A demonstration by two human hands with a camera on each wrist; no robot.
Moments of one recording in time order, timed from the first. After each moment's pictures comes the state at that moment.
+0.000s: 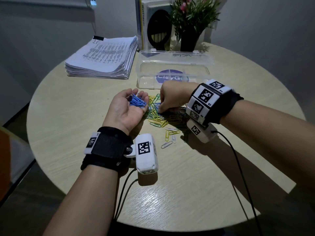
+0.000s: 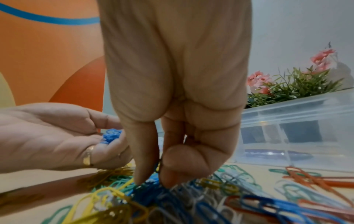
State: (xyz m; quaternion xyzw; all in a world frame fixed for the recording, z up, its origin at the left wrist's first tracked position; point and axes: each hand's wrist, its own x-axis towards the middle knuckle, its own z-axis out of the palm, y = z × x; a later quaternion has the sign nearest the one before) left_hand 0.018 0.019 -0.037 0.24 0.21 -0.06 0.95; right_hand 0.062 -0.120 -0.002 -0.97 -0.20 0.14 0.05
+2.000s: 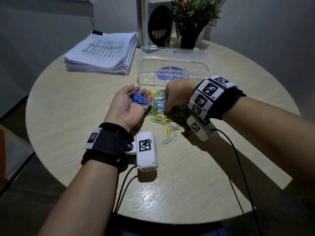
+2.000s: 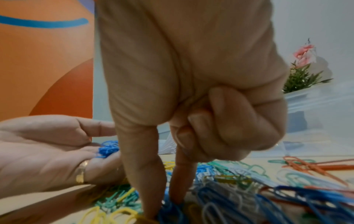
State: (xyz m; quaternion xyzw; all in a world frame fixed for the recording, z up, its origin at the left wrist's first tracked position) left_hand 0.015 0.020 -0.041 0.27 0.20 -0.08 0.94; right_hand 0.059 -0.118 0.002 -0.97 -0.14 0.21 -0.02
